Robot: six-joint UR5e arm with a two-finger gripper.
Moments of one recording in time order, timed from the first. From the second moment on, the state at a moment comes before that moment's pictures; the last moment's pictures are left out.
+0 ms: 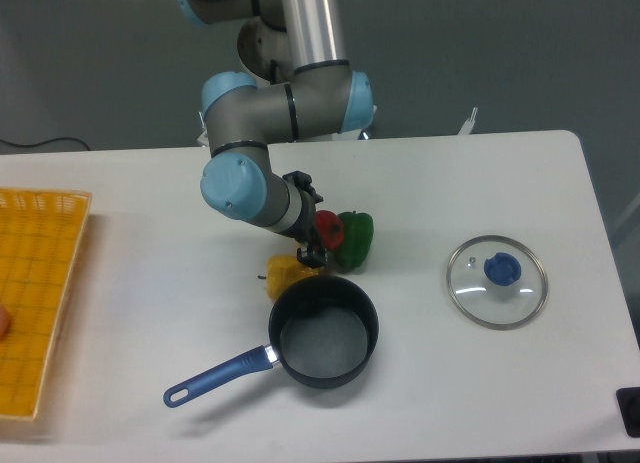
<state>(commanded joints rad) 2.24 -1.92 -1.83 -1.19 2.02 1.56</state>
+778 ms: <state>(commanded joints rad) 2.24 -1.94 -1.81 -1.20 2.03 1.49</state>
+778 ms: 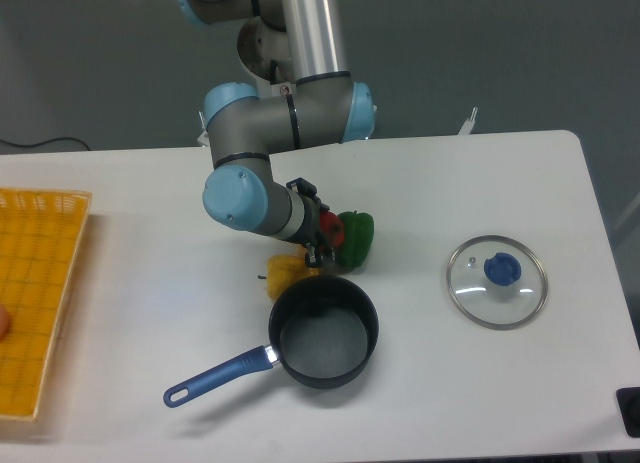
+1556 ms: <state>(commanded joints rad) 2.29 -1.90 -1.70 -1.27 1.92 1.48</state>
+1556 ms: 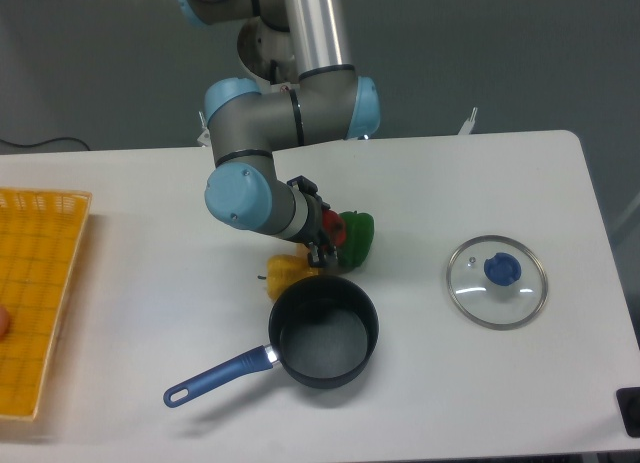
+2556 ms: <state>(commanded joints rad) 2.47 -1.84 -1.58 -1.27 1.65 1.46</state>
